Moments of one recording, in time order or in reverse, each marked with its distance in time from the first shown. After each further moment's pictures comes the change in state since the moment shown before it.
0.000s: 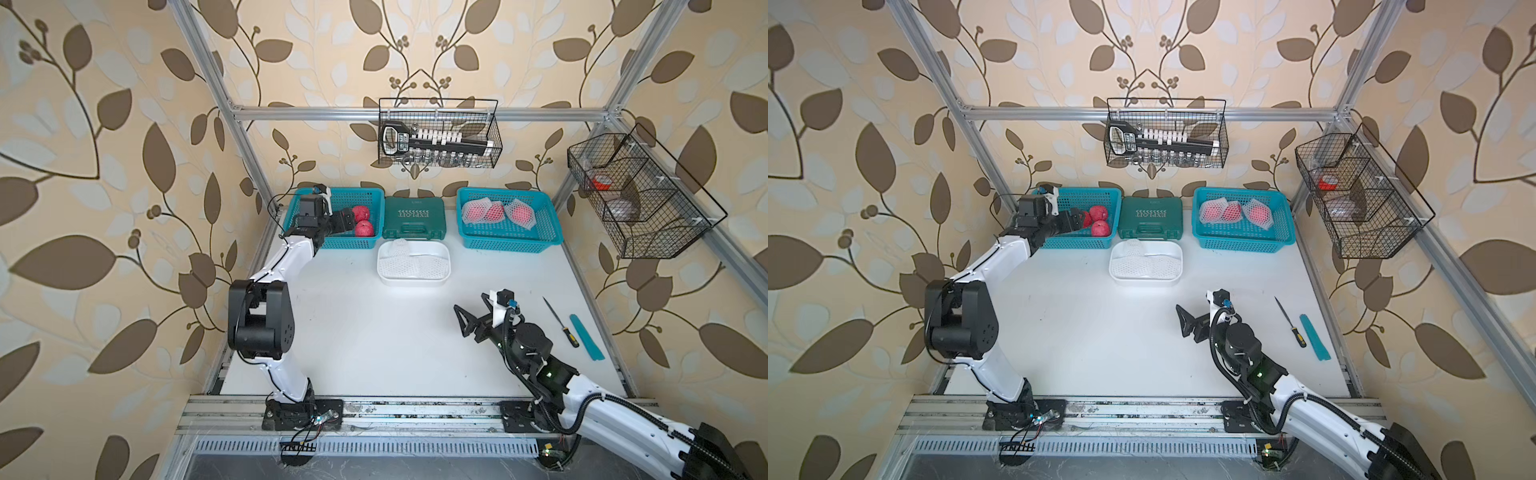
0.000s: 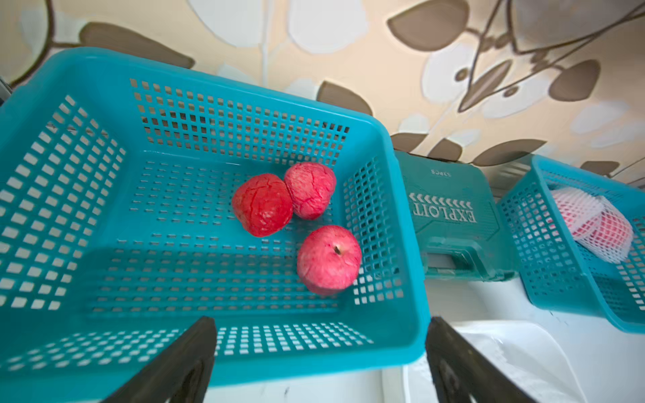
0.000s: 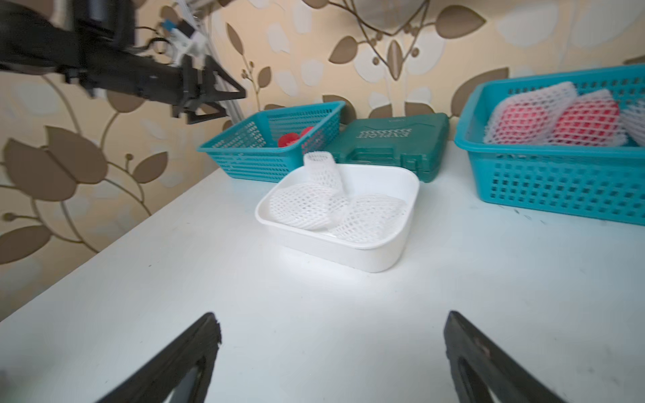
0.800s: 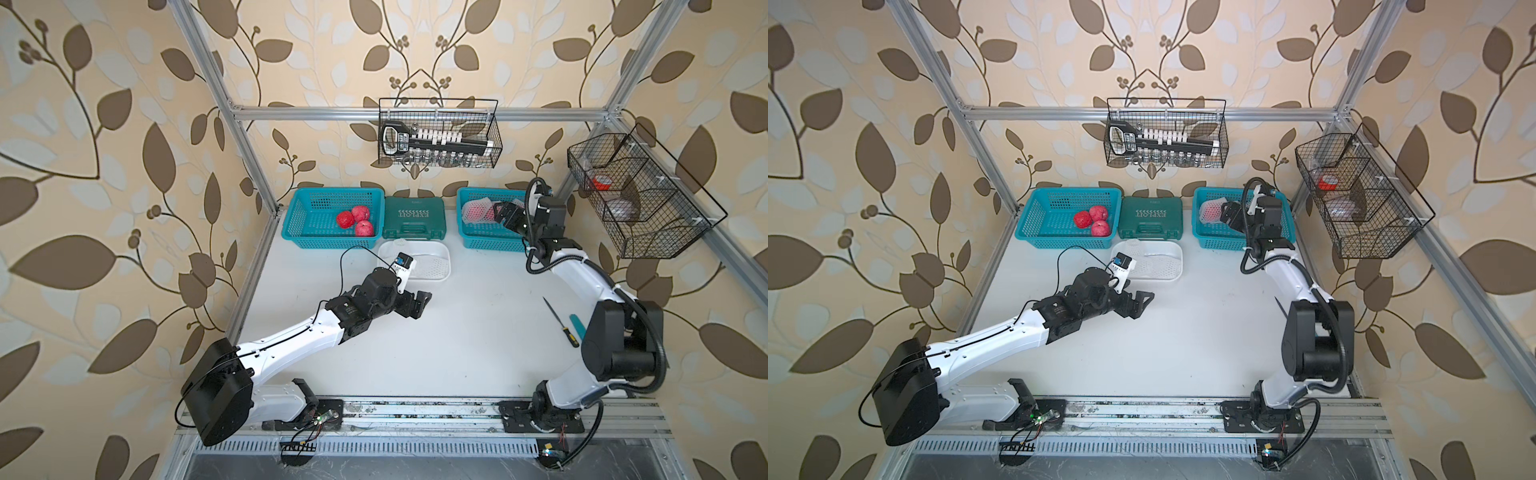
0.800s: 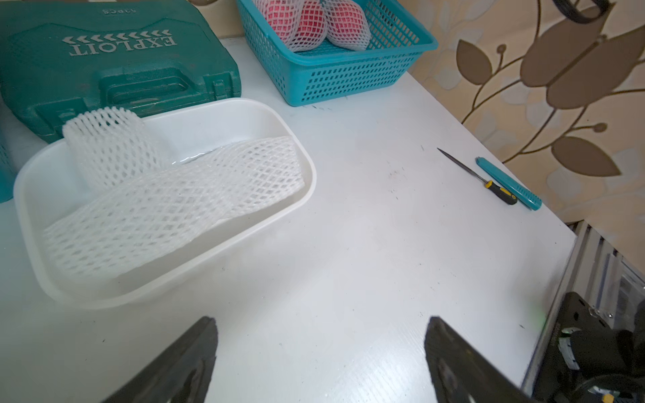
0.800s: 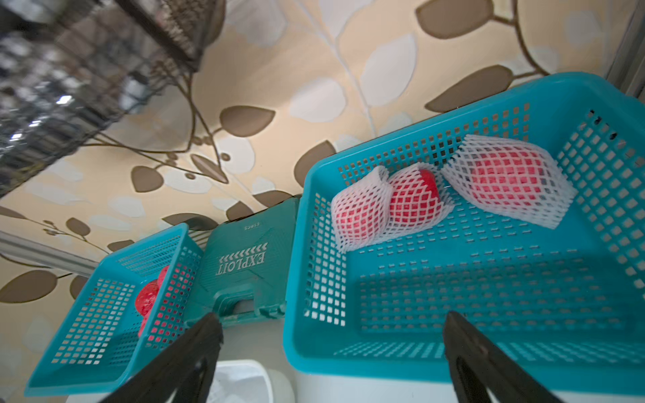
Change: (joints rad) left arm -0.698 -0.429 -0.486 0.074 -0.136 -0.024; right arm -0.718 0.967 1.101 -0.371 -0.426 0.133
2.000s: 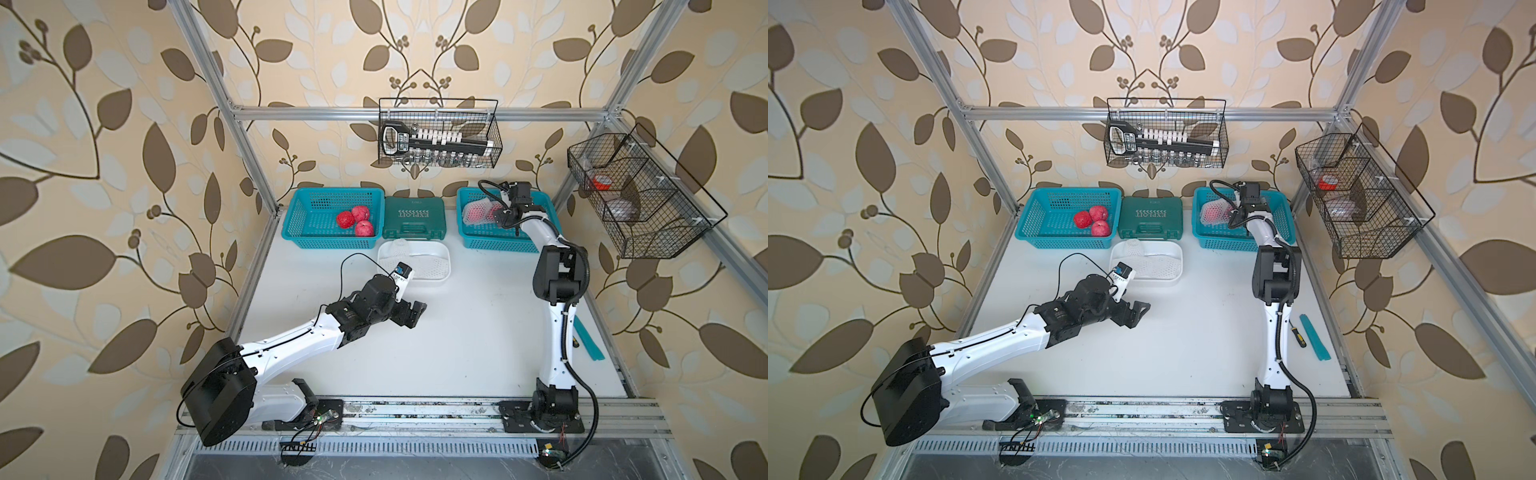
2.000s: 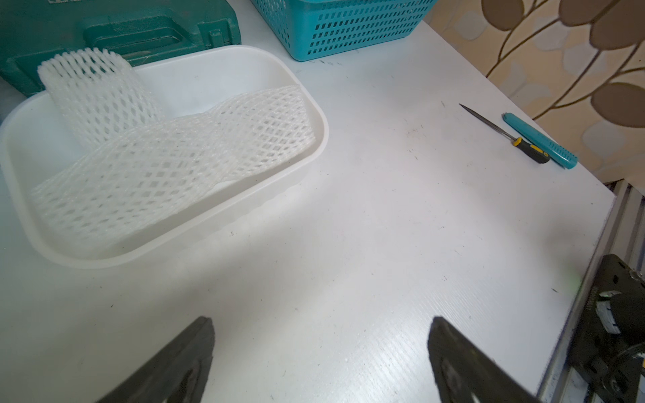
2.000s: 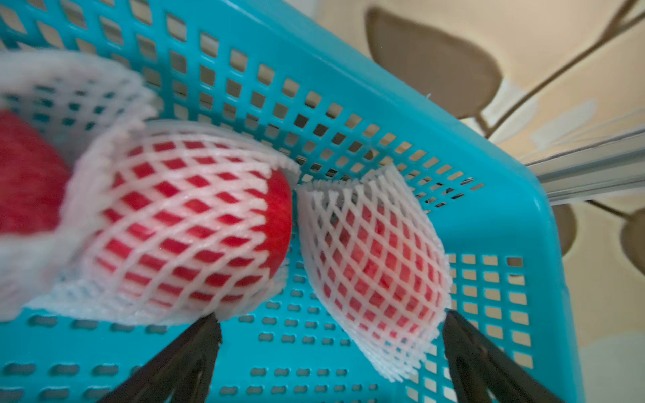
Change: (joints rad) left arm -0.001 0.010 -0.059 -0.016 0.003 0.039; right arm -0.036 0.786 0.887 -0.429 0.467 -0.863
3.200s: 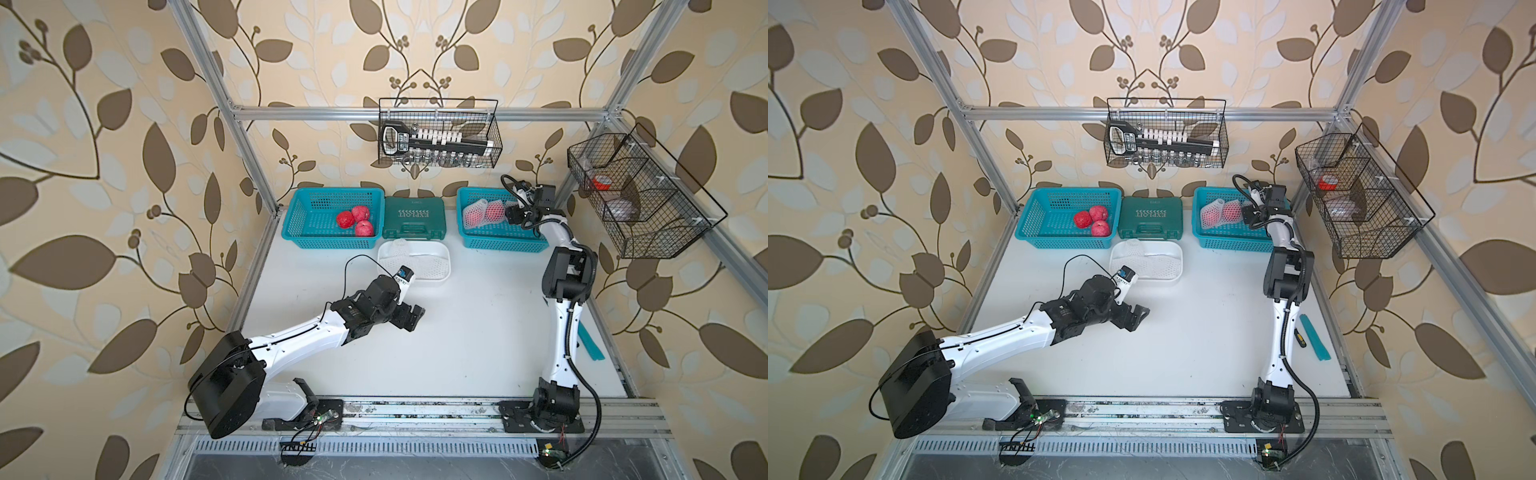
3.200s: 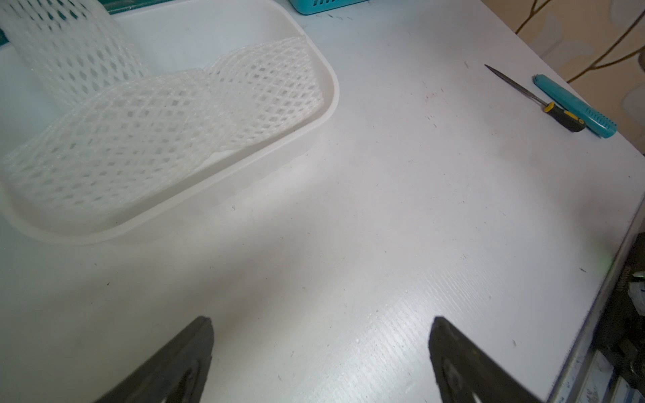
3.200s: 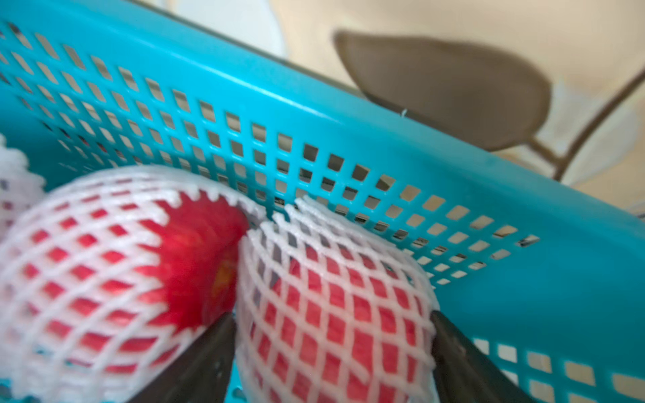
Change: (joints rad) left arm 0.000 0.050 0.021 -0.062 -0.001 0.017; right arm -0.139 0.137 0.151 0.056 -0.470 0.036
